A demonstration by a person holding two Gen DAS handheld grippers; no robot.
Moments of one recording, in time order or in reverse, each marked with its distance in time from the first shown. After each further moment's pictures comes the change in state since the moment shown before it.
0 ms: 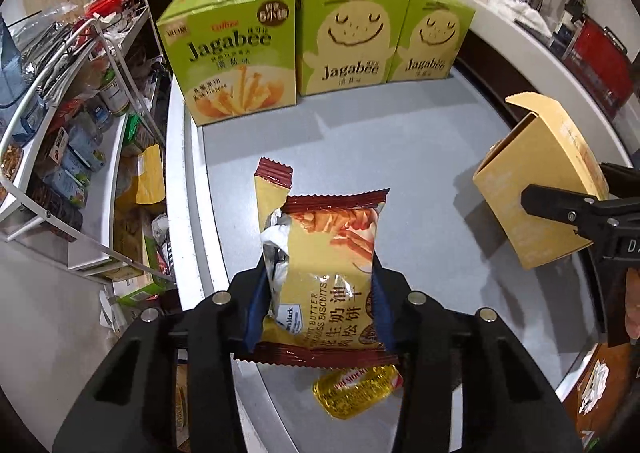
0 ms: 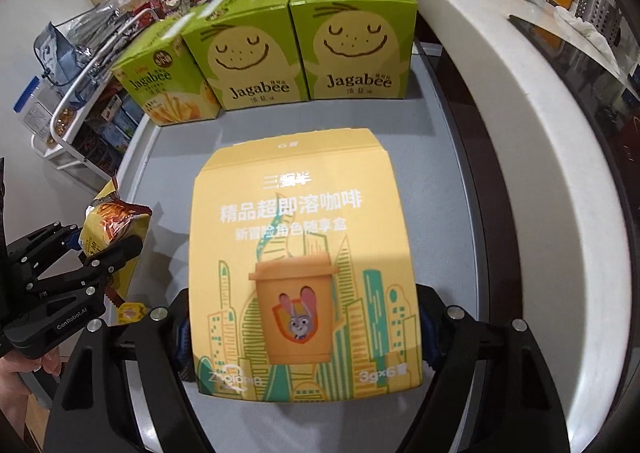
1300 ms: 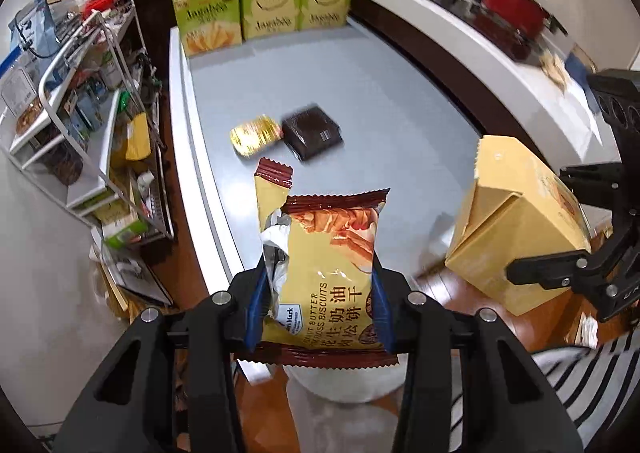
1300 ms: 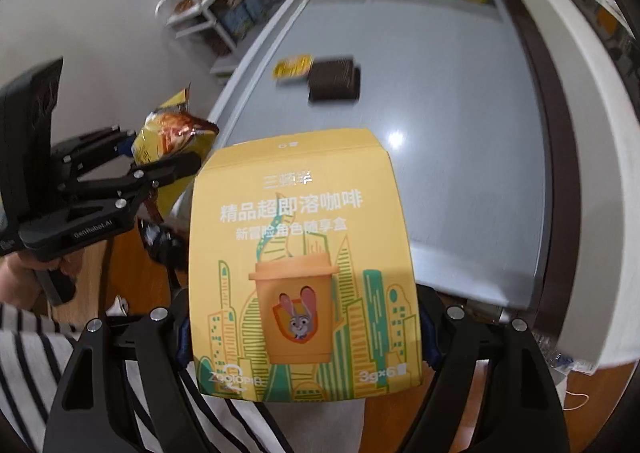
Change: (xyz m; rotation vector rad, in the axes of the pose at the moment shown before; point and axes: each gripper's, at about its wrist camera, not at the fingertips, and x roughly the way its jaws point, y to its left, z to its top) left arm -0.125 -0.064 -0.174 0.075 0.025 -0.088; right arm -0.105 0.050 -0.203 -0.218 0.218 0.233
